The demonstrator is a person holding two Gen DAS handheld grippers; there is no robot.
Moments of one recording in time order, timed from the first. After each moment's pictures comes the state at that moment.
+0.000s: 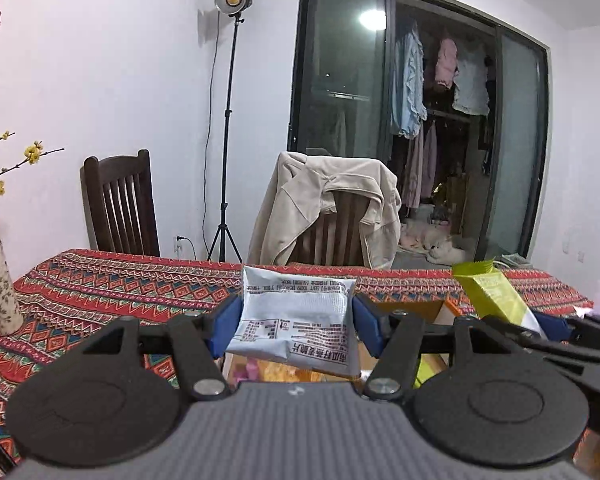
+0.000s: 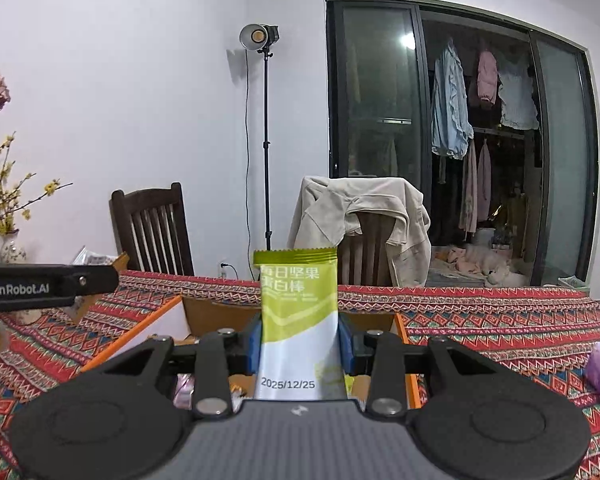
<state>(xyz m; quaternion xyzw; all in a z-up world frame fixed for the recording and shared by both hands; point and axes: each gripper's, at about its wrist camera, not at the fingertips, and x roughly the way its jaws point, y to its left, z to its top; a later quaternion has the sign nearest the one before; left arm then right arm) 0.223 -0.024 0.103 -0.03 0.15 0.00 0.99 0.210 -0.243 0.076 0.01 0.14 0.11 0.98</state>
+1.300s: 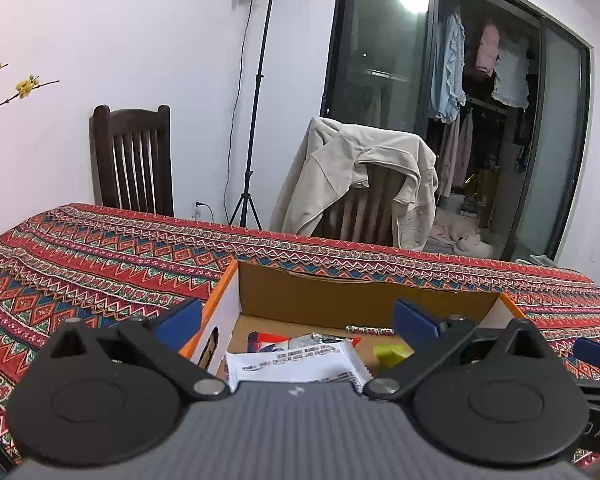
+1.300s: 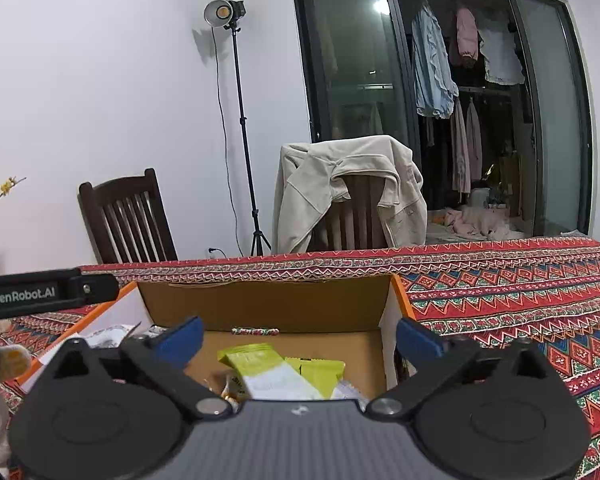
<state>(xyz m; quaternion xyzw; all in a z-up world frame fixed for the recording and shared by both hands) 0.301 -0.013 0.043 -0.07 0.19 0.04 0.98 0.283 -0.258 0.018 0.05 0.18 0.10 0.98</state>
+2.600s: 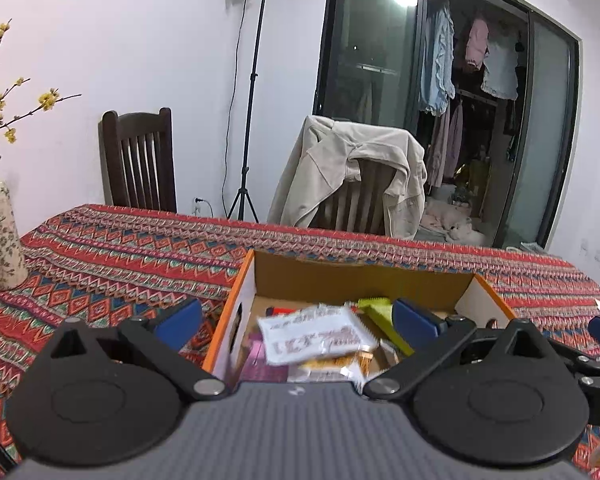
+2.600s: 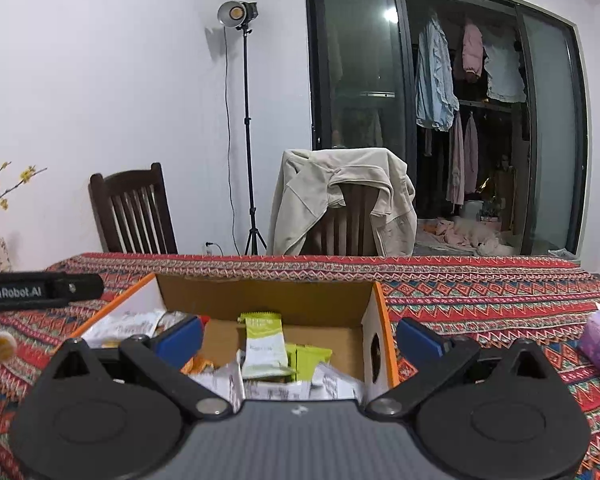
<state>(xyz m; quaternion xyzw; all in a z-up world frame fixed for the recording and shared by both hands) 0.236 -0.004 0.068 -0.06 0.21 0.03 0.98 0.209 -0.265 0.051 0.01 0.18 0.10 0.98</state>
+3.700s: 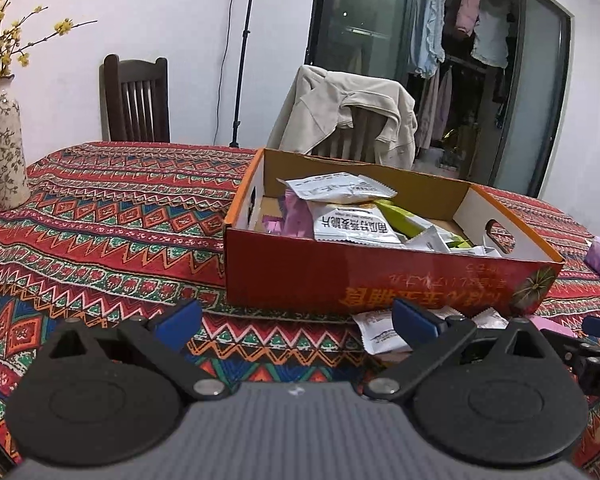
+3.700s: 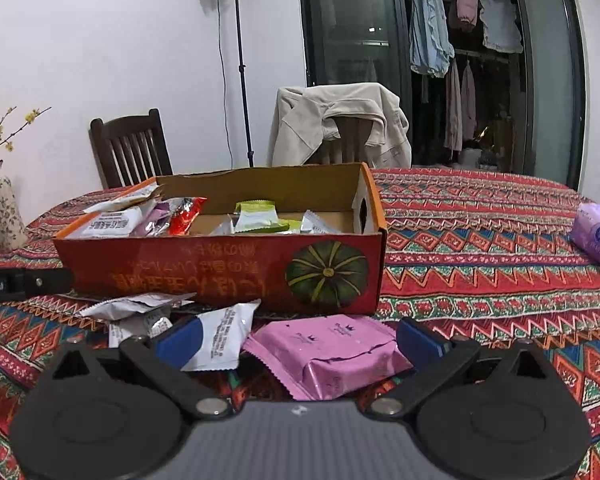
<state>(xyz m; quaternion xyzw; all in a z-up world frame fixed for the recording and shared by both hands) 0.181 0.013 -0.007 -0.06 0.25 0.00 0.97 0.165 -0.280 -0.032 0.03 0.26 0.10 0.96</state>
